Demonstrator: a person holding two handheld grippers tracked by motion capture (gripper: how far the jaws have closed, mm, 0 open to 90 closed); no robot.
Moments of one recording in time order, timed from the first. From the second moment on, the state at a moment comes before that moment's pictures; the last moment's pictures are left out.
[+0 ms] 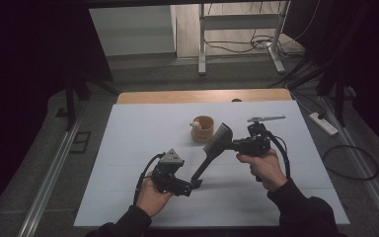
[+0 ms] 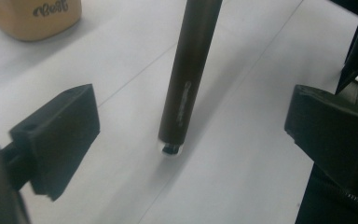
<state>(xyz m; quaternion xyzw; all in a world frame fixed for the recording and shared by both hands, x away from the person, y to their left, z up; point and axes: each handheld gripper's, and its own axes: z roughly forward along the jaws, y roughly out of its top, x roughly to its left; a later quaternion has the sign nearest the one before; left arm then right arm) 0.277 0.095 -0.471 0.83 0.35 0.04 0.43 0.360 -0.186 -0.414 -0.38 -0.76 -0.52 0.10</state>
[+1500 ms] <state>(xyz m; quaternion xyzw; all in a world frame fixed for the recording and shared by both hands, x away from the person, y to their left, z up) 0.234 0.165 -0.472 0.81 0.38 0.05 0.44 0.362 -0.201 -0.400 -0.39 -0.75 -0.53 0.05</state>
